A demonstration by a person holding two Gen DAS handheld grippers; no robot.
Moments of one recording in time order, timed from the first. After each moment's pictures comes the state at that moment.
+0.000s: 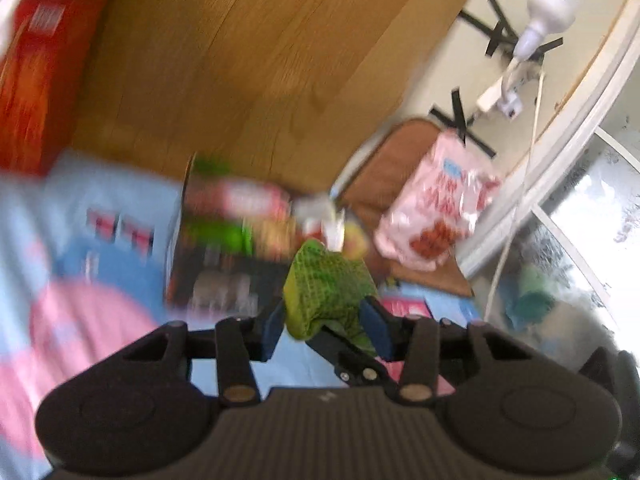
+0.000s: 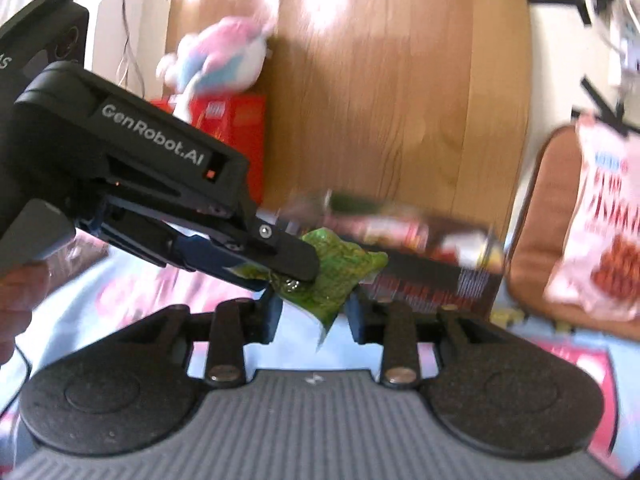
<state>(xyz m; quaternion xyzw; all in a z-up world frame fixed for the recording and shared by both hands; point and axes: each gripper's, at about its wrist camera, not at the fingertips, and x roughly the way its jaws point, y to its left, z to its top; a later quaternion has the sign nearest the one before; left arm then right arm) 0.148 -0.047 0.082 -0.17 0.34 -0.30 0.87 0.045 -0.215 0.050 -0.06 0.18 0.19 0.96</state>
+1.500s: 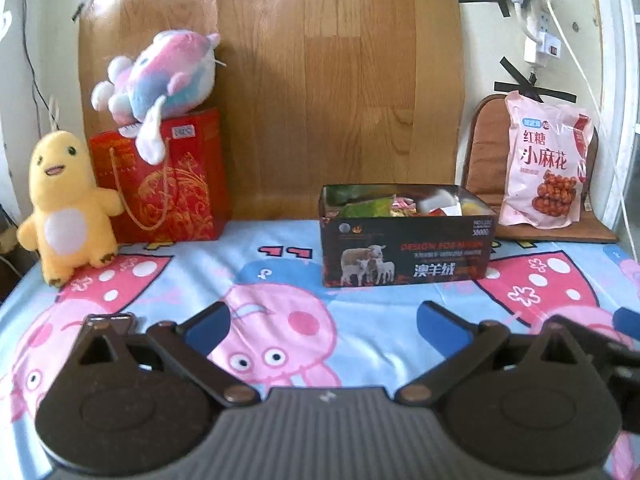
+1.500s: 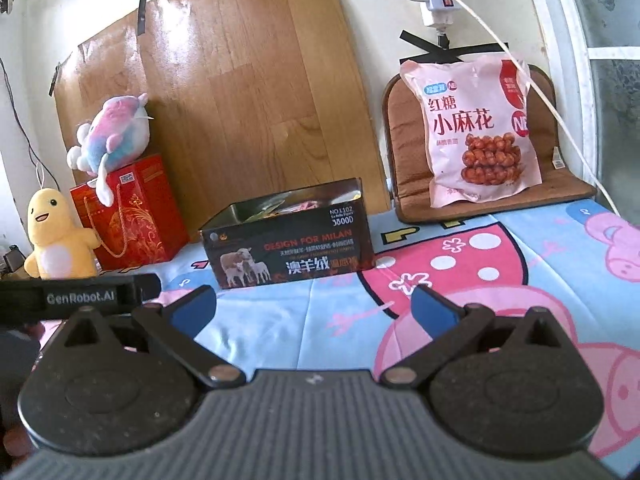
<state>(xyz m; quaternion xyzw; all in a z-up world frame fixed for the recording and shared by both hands) 0.004 -0.068 0.071 0.03 0.25 -0.06 0.97 -0.040 -0.260 0.054 0.12 0.19 0.03 0.97</state>
